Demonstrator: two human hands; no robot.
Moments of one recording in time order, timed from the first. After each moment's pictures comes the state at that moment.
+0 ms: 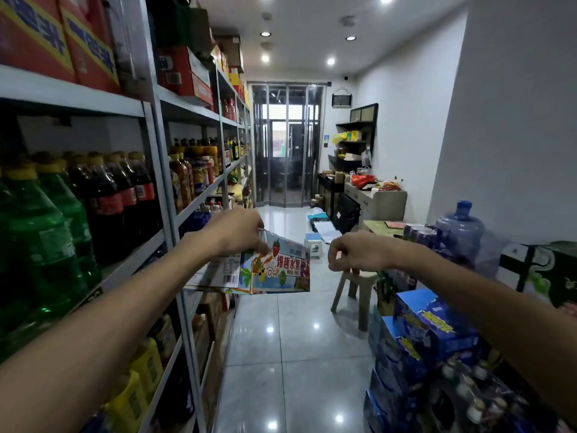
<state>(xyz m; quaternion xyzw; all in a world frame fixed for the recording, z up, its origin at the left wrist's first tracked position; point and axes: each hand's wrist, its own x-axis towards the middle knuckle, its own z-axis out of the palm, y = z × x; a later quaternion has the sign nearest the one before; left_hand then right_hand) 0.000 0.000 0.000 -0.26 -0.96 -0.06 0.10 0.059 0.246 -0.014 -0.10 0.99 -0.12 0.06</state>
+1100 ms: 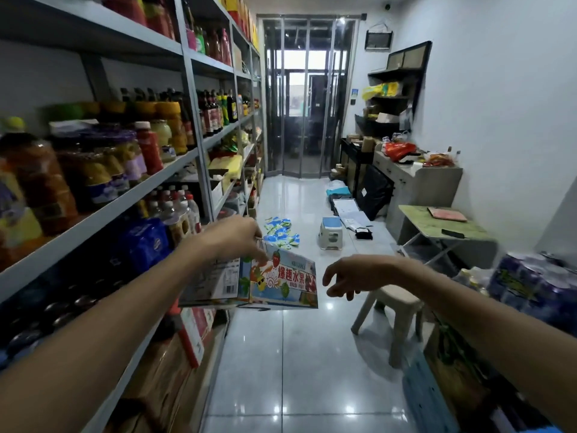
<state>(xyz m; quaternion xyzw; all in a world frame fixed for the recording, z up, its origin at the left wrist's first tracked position) -0.614 0.151 -0.079 -0.20 -0.97 -0.12 -0.07 -0.574 0.396 -0.114 -0.10 0.94 -0.18 0.27</state>
